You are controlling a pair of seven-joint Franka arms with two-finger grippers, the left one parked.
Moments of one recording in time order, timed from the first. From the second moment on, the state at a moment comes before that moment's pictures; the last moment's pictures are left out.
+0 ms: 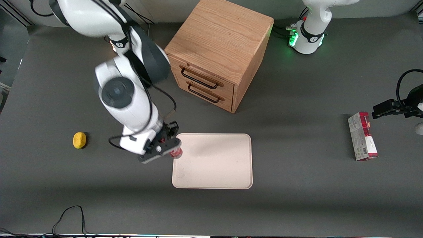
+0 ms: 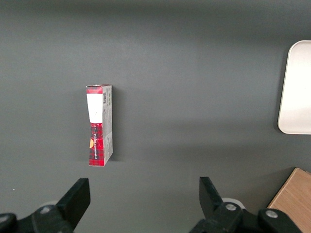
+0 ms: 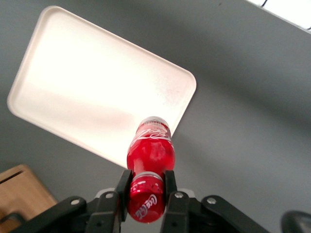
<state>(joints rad) 0.45 0.73 0.06 -0.97 -0.06 1.72 0.08</state>
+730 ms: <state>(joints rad) 0.45 0.91 0.06 -0.96 -0.09 1.90 0.08</state>
